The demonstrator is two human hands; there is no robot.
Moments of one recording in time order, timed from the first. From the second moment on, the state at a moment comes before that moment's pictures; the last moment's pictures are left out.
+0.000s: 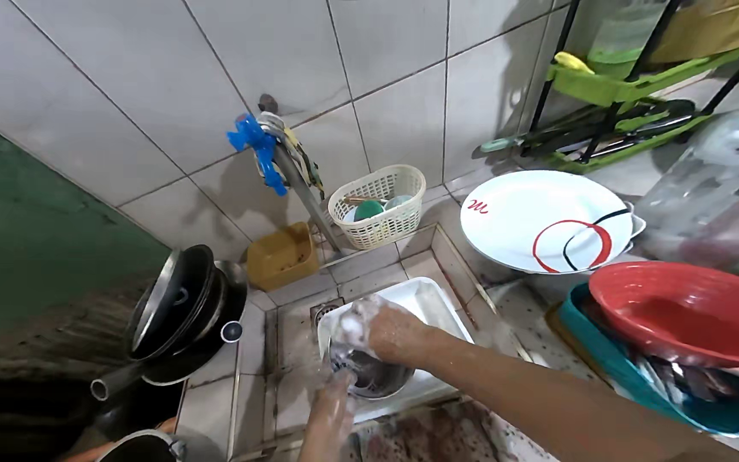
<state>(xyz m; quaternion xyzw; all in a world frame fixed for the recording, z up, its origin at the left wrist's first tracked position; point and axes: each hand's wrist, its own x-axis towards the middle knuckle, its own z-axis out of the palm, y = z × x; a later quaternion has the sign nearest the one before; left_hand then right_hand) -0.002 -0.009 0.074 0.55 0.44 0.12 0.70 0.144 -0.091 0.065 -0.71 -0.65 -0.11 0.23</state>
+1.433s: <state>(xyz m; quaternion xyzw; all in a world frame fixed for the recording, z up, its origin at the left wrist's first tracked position) 0.027 -0.047 0.099 0.83 0.36 -0.04 0.42 0.128 -0.153 0.074 -0.83 -0.46 0.11 0.30</state>
